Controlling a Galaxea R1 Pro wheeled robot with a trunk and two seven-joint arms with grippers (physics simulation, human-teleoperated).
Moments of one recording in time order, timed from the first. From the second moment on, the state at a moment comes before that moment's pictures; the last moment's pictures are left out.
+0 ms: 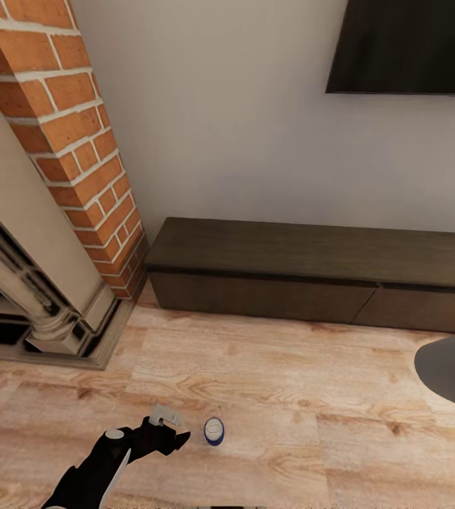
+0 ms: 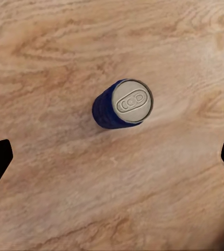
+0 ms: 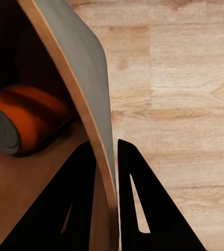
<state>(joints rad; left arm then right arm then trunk) -0.43 0.02 -0.03 -0.69 -0.19 0.23 -0.50 -0.40 -0.96 -0.73 -1.07 0.48 0.86 1.38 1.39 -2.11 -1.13</state>
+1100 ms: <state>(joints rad) -0.50 -0.07 -0.04 -0.73 -0.18 0.32 -0.57 -0.40 -0.97 -0.68 -1.07 0.49 0.89 1.37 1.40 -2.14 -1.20</state>
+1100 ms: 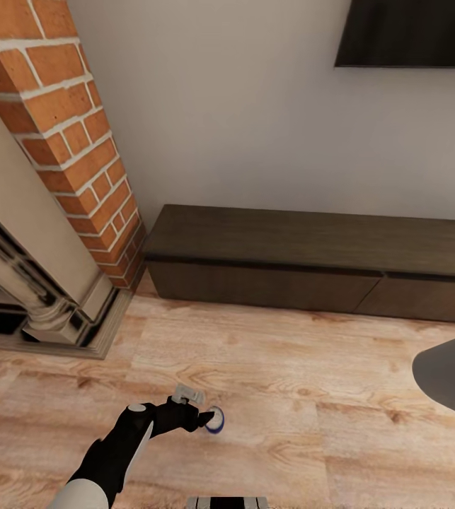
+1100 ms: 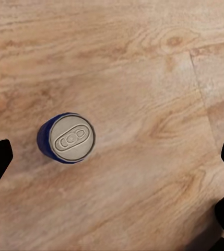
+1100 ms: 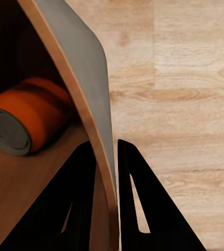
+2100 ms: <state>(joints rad) -0.50 -0.06 -0.04 -0.75 -0.18 0.31 -0.57 -0.40 -0.96 -0.64 -1.07 0.49 0.89 1.38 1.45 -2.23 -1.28</state>
